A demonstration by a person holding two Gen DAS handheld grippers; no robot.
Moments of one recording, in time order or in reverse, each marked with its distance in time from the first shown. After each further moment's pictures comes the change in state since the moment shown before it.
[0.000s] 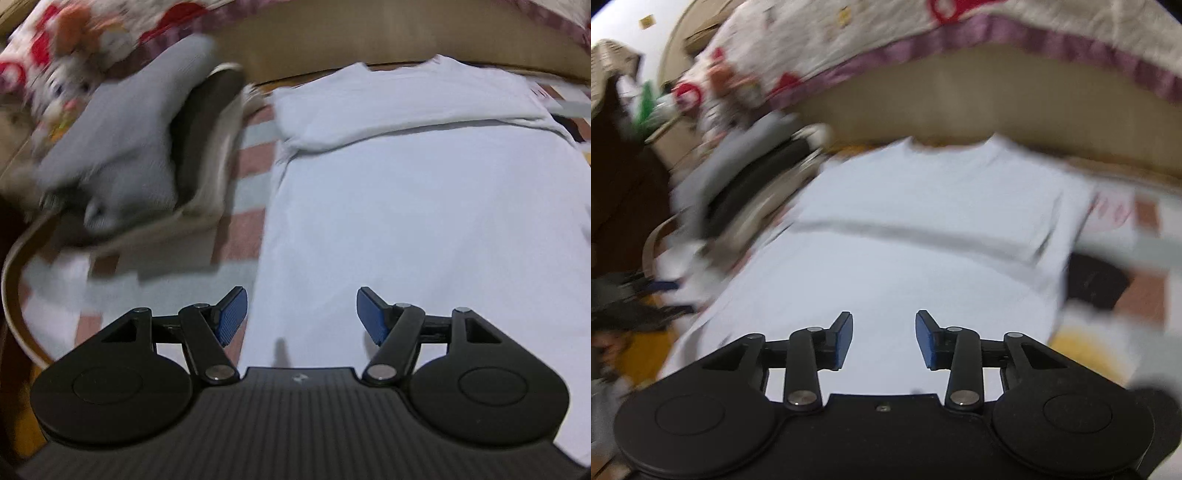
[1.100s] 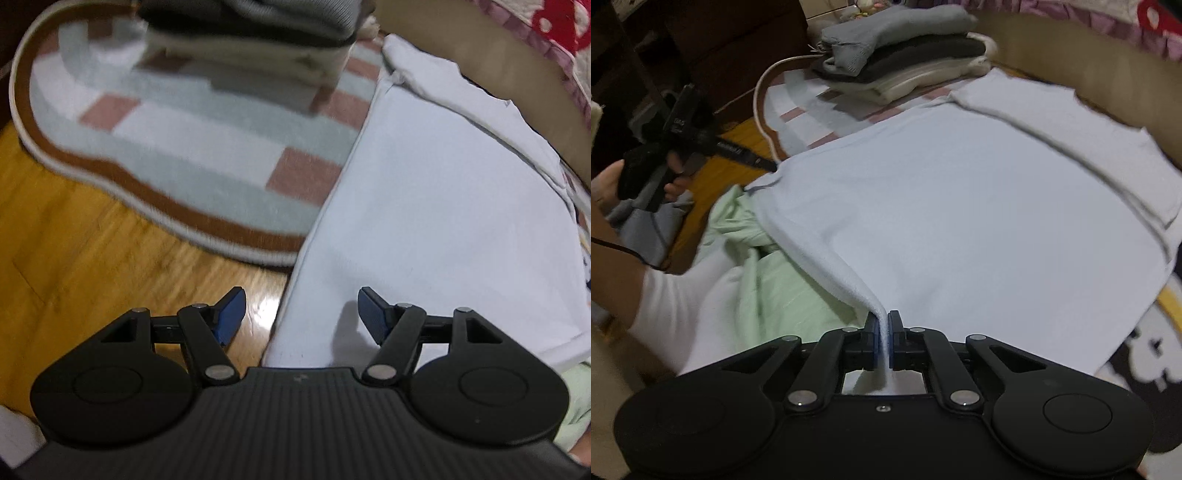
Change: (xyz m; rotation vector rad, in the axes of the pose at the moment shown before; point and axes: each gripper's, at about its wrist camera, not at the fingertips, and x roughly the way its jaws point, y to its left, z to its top) left arm 0.004 0.113 -0.115 -0.466 0.119 -0.195; right arm -0.002 0.111 -0.086 -0.462 0.244 0.069
